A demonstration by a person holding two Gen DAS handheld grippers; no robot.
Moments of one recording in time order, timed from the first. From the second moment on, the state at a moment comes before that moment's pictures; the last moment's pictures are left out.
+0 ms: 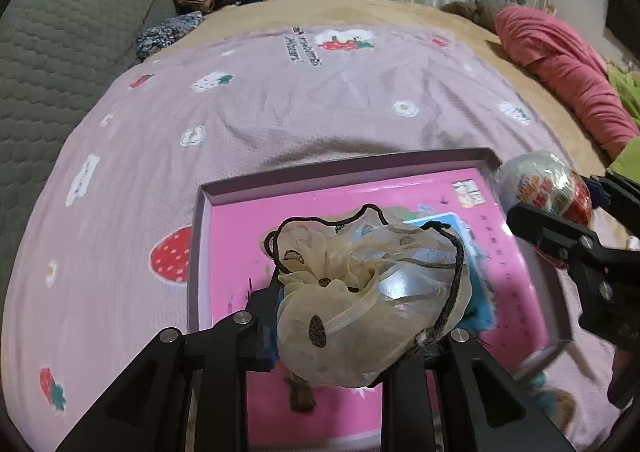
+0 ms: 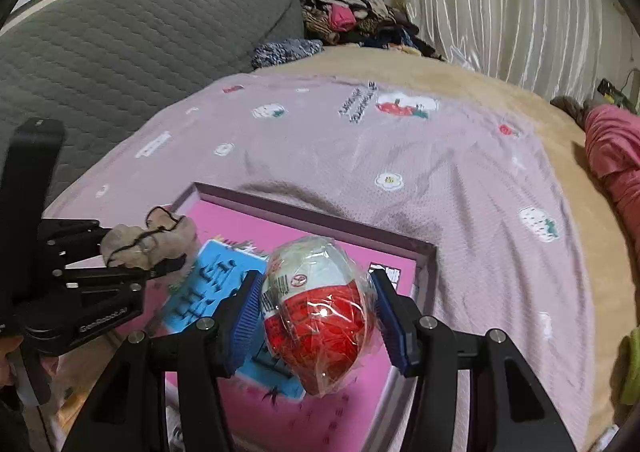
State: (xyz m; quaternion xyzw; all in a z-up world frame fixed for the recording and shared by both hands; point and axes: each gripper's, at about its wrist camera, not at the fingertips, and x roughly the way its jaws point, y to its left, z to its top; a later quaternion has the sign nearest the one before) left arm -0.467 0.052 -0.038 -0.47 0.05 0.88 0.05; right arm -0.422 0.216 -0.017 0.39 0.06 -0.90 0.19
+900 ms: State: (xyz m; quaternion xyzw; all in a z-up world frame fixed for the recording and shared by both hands) left arm -0.529 0.039 -0.088 -0.50 0.07 0.87 0.01; right arm -0.481 0.215 -0.086 0.47 0.07 -0.87 0.15
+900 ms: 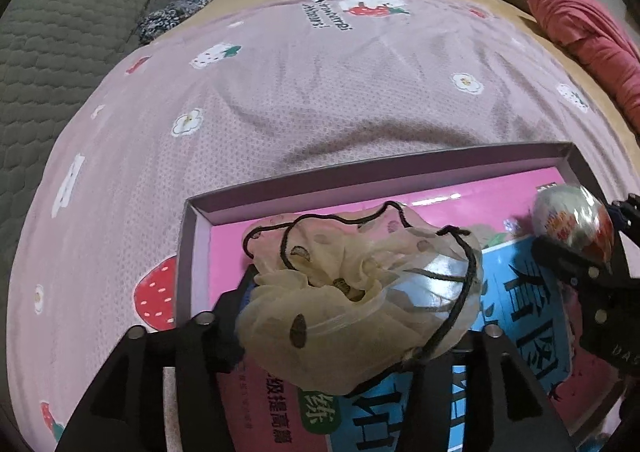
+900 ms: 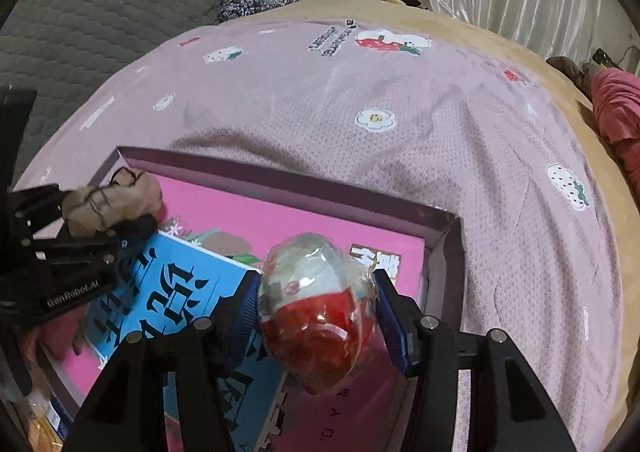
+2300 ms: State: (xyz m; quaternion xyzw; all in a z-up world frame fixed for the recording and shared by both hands) left arm -0.417 0.018 0.027 -0.45 0.06 0.89 0.00; right arm -0.378 0.222 0.045 0.40 0.05 -0.90 0.14
